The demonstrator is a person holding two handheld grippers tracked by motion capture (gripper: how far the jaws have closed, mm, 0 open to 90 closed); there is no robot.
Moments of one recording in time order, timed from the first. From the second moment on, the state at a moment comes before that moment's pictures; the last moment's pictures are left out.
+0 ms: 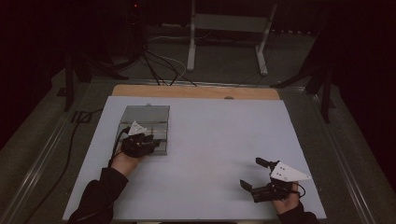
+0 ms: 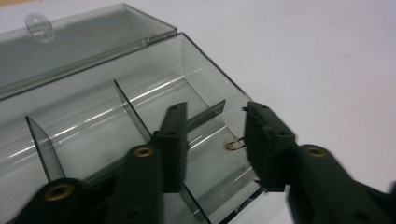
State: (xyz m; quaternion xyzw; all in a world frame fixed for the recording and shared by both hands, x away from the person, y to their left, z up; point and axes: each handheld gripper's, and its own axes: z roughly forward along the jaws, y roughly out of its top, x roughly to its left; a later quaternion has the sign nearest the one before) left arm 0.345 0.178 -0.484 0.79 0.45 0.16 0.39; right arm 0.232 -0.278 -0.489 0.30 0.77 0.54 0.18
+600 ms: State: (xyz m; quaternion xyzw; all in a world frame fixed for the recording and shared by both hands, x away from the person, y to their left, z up) left arm 0.342 0.184 -0.475 0.78 0.45 0.16 0.42; right arm 0.232 -0.278 -0.488 0.30 0.77 0.54 0.19
